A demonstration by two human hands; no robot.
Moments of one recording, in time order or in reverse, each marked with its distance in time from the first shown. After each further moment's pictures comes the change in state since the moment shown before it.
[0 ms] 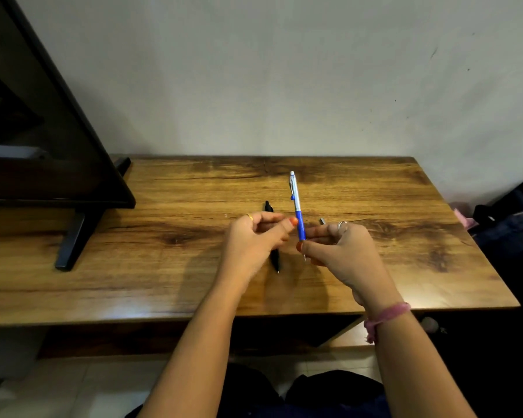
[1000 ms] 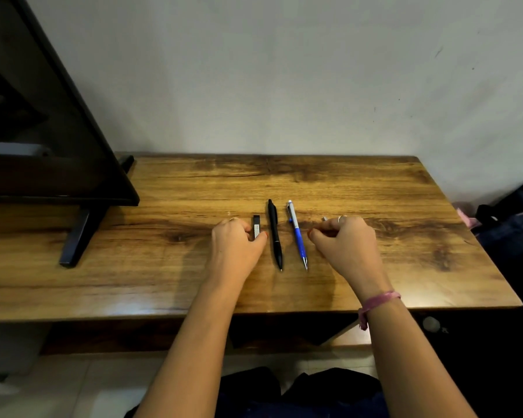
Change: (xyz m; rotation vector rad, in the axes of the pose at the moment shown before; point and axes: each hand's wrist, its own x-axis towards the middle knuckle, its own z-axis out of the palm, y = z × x) left_hand 0.009 -0.015 -0.020 0.814 0.205 0.060; right_hand 0.018 0.005 0.005 -0.310 0.152 -0.077
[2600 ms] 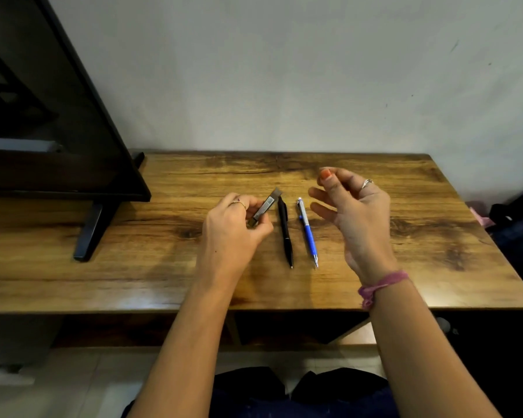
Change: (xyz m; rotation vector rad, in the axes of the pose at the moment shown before) left_hand -0.013 0.006 -0.036 -0.076 0.255 0.397; right_hand 0.002 -0.038 0.000 1.028 0.015 -0.041
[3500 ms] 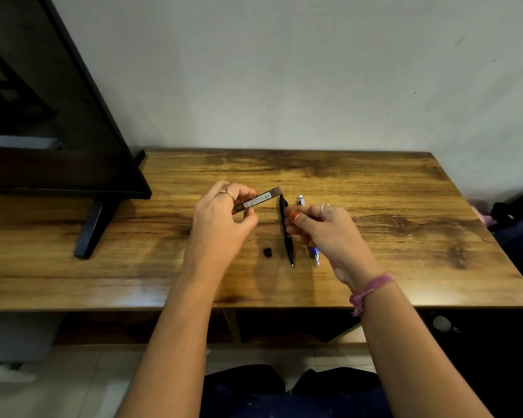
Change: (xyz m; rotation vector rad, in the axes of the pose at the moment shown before) left_hand 0.008 -0.002 -0.017 0.005 -0.049 -0.057; right_hand -0.004 0.024 0.004 -0.474 -0.219 0.267
